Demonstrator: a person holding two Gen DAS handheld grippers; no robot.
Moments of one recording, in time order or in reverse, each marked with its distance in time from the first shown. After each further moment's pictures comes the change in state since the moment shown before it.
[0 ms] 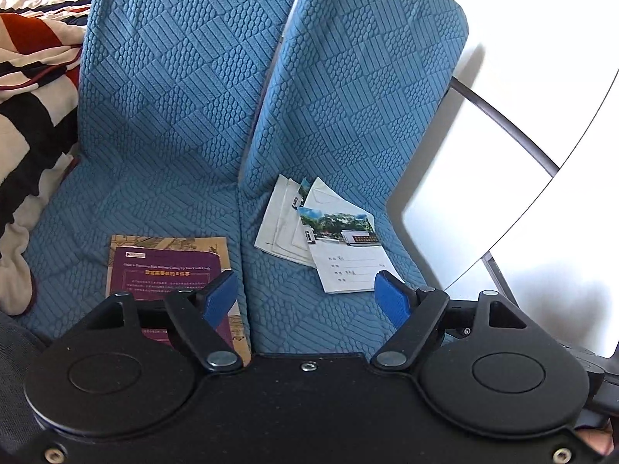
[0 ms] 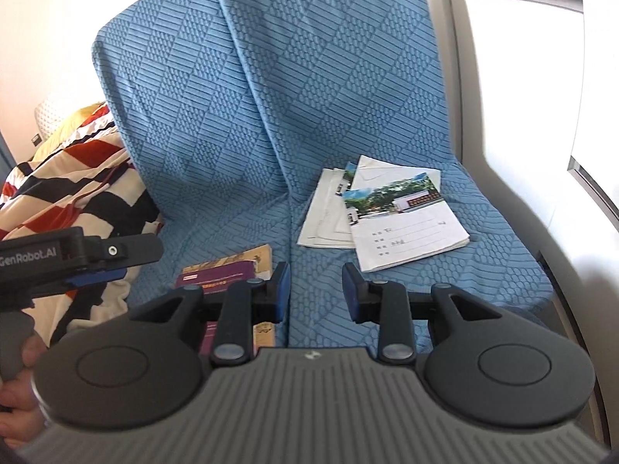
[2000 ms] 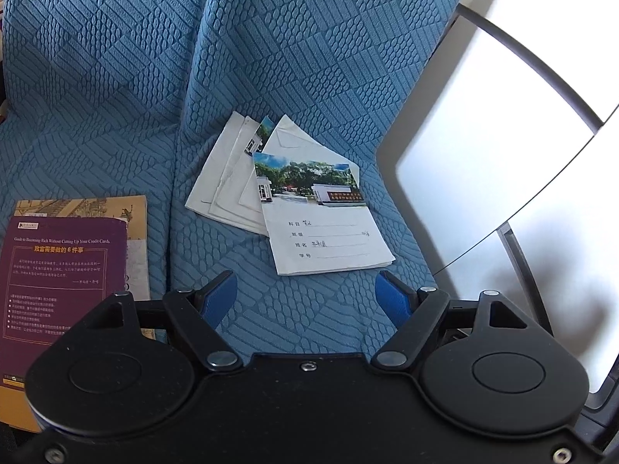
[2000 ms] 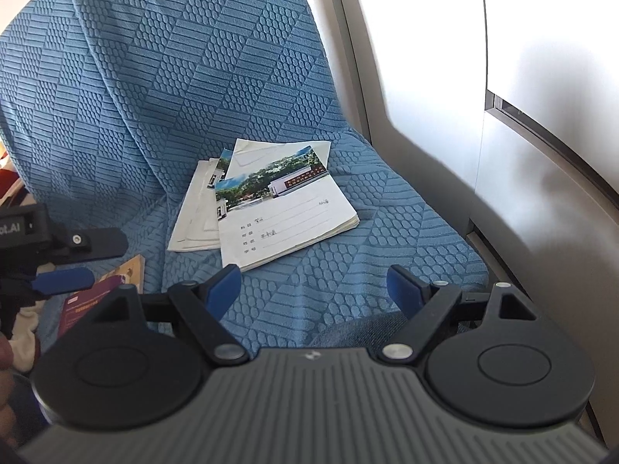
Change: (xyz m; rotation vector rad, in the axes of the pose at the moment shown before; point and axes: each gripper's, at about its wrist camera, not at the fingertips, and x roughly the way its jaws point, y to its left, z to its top) left arm 0.157 -0.059 -0.011 -0.014 0.164 -0.008; right arm 0.071 -0.117 -0.028 0.149 0.018 -0.180
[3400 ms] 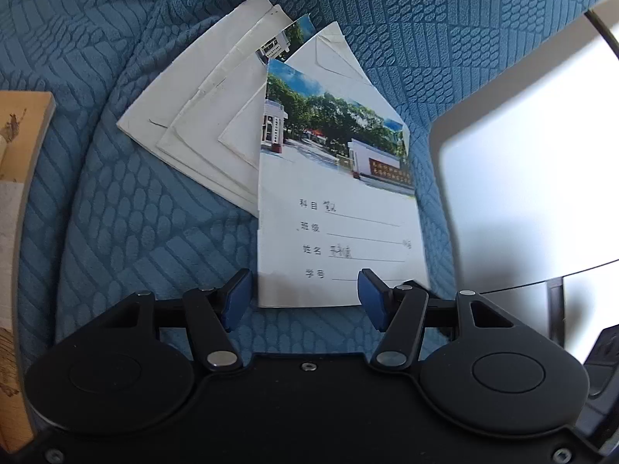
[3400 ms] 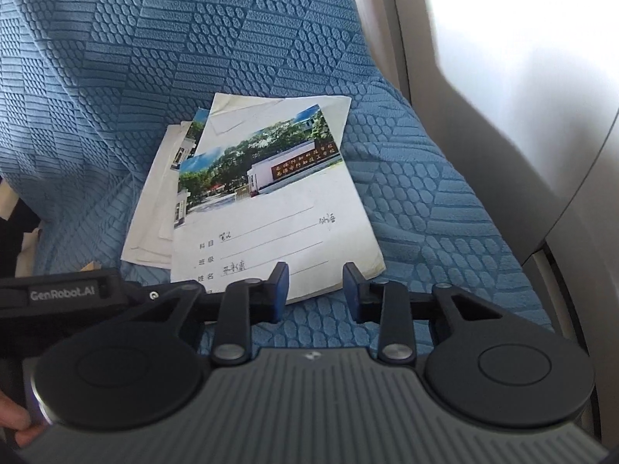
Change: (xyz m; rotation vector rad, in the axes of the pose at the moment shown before) left arm 0.177 0.036 0.015 -0.295 0.224 -0.087; right arm 0.157 -0.012 0.050 -0.043 0.223 0.100
